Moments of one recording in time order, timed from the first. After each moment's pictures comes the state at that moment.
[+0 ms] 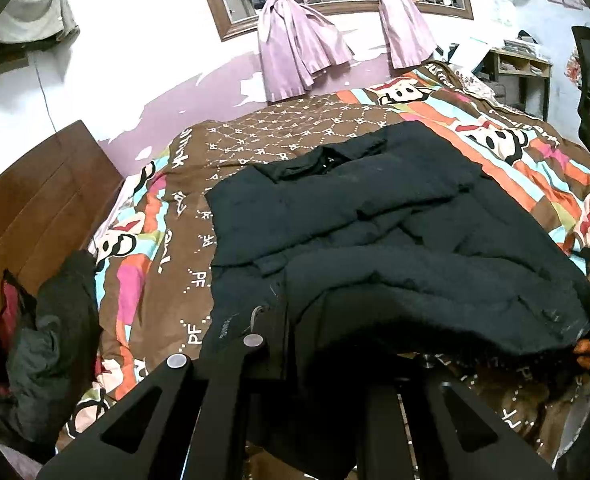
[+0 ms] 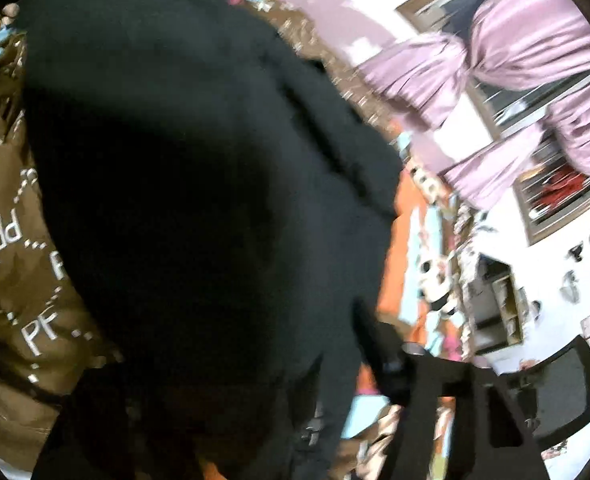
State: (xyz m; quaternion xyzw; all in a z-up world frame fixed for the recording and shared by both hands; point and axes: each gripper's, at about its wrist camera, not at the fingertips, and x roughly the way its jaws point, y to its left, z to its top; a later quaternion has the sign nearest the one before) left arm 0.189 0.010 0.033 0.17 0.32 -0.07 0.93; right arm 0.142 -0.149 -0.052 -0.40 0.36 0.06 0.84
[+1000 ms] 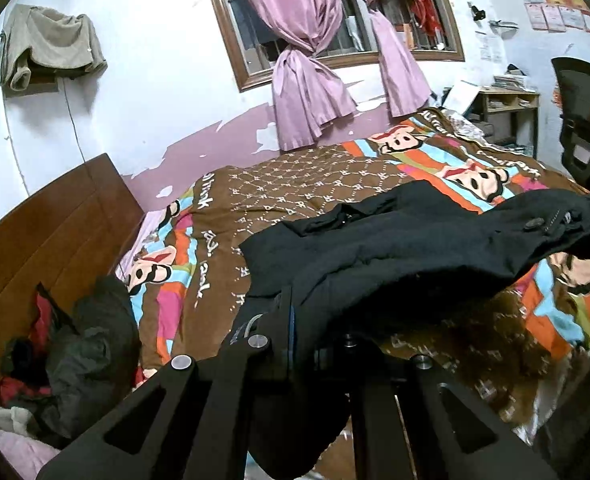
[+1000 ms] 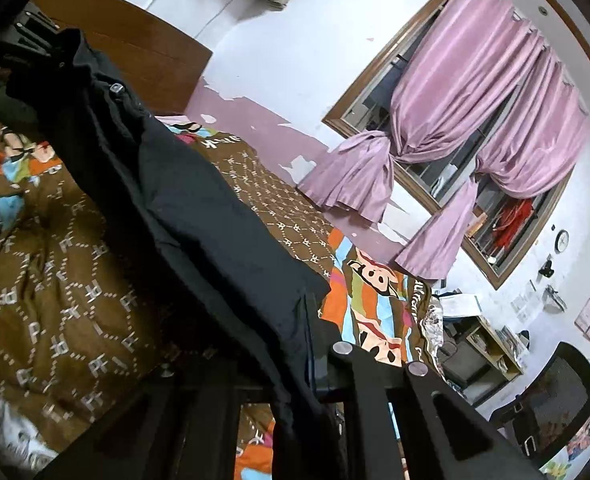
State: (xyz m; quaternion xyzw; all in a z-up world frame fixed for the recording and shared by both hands) left arm 0.077 0.057 0.116 0.16 0.25 -0.09 0.95; right arm 0.056 -0.164 0.101 -0.33 0.16 0.09 0.93
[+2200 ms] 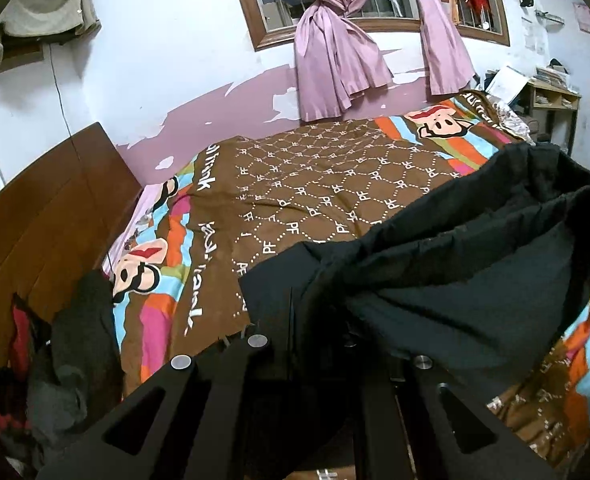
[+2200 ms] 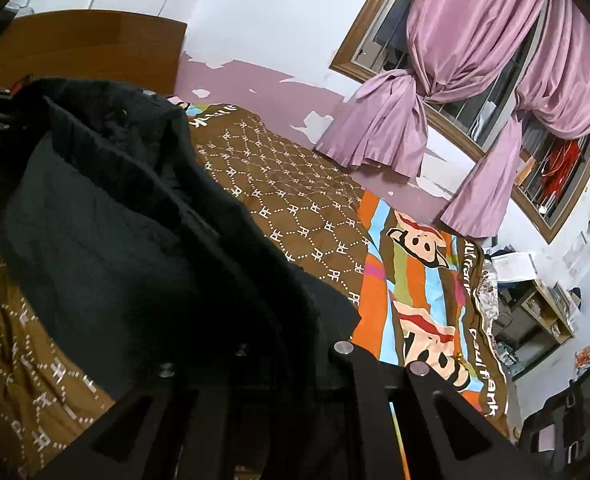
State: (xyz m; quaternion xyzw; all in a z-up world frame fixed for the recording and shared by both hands) left arm 0.300 0.050 0.112 0.14 0.31 -0.04 0.94; right arm 0.286 -0.159 0.119 -0.25 0.28 0.11 0.92
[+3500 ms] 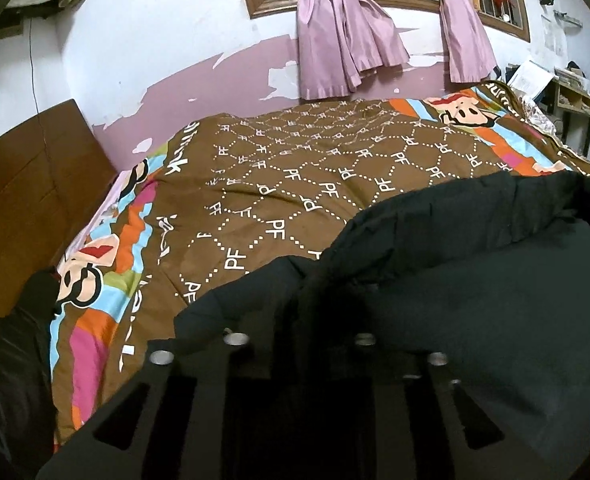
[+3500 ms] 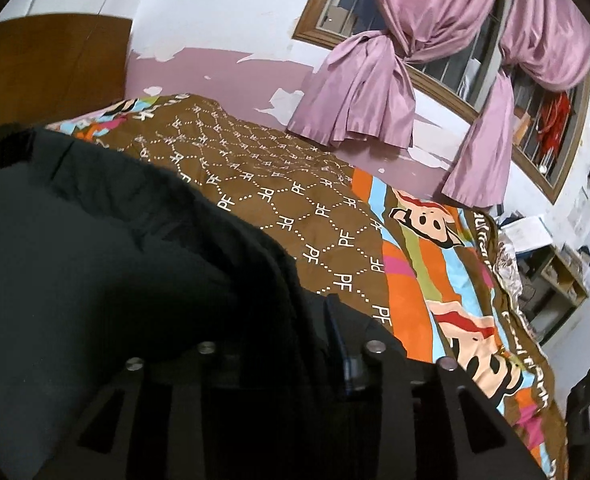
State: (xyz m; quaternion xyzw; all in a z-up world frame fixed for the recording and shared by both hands) left arm 0.455 0.055 0.001 0.11 0.32 -0.04 0.94; right arm 0.440 -0.165 0.011 -0.19 0.27 0.06 0.94
